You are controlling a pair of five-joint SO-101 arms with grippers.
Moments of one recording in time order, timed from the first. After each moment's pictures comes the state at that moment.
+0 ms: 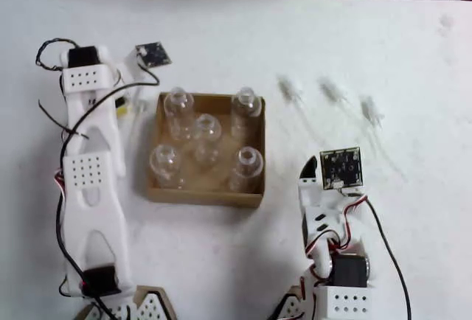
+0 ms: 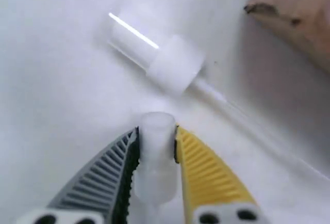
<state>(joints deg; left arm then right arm) -16.7 74.2 -81.8 99.1 -66.8 -1.1 -103.0 93.6 45.8 11.9</state>
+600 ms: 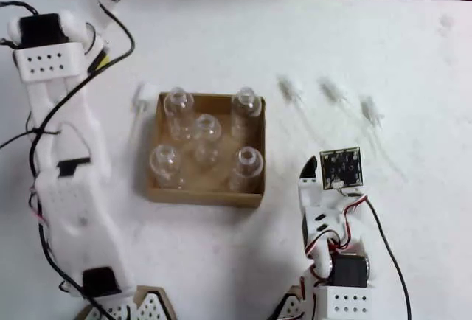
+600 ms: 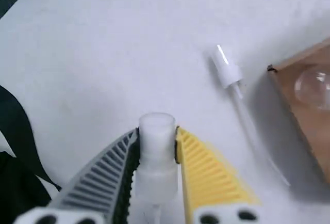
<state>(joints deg) -16.0 36.0 -66.1 101.9 -40.7 -1.1 -103.0 93.6 45.8 11.9</state>
